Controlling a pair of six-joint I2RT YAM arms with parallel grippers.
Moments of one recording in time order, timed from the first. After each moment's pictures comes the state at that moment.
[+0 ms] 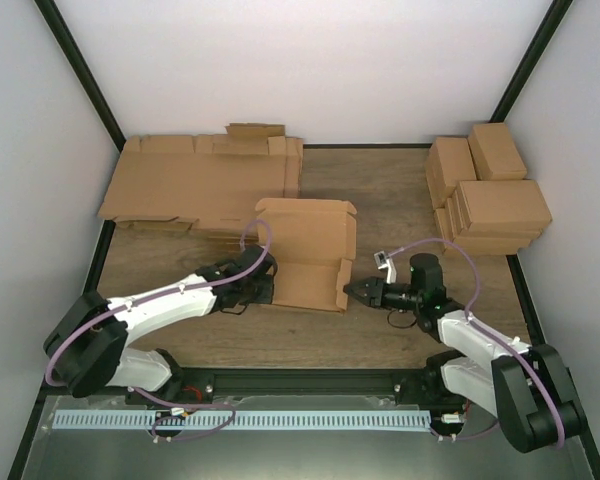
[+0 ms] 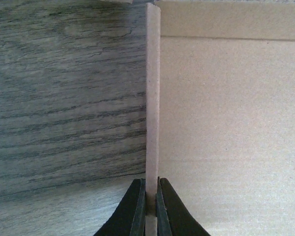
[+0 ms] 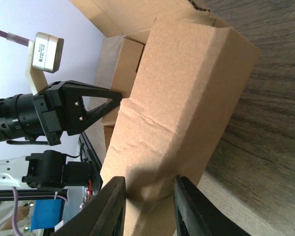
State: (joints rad) left arm -0.81 1.35 0.71 -0.42 -0.12 -0.66; right arm 0.27 1.04 0.22 0.26 -0.90 0.69
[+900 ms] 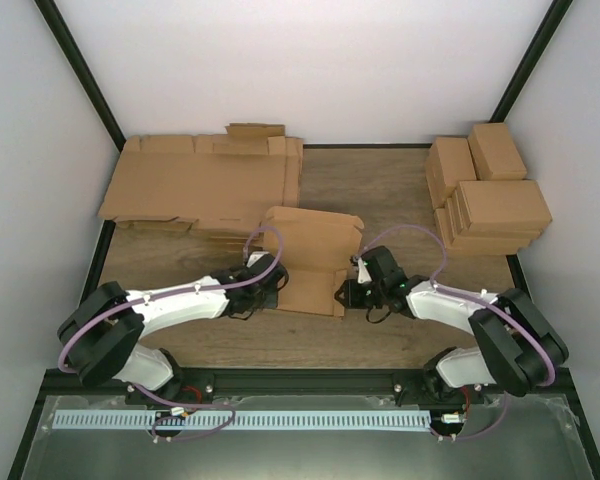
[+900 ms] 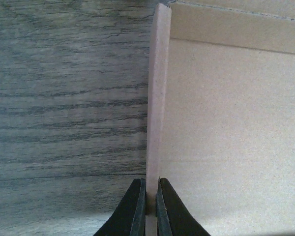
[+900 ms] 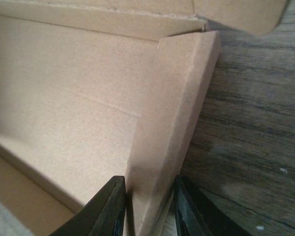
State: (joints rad) left arm -0.89 1.44 0.73 -0.42 -0.25 -0.79; right arm 0.56 1.34 0.46 -0.06 -0.36 0.57
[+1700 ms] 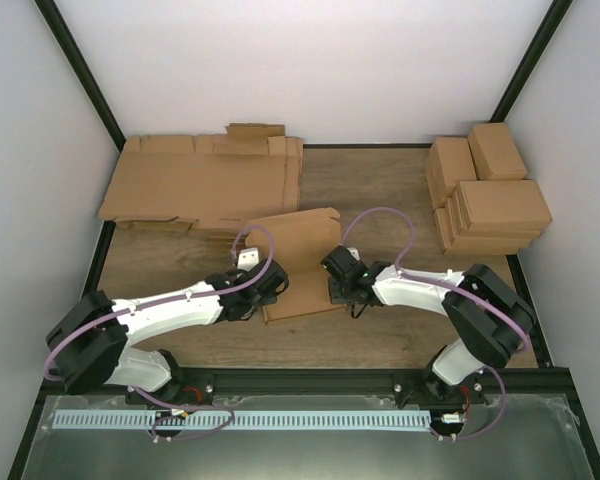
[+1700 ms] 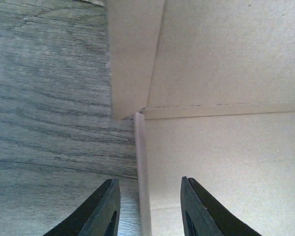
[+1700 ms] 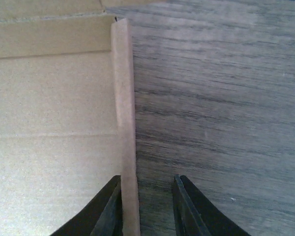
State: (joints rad) left arm -0.94 1.37 0.72 -0.47 -0.41 -1.02; right arm 0.80 1.55 0.74 -0.35 0.20 0.62
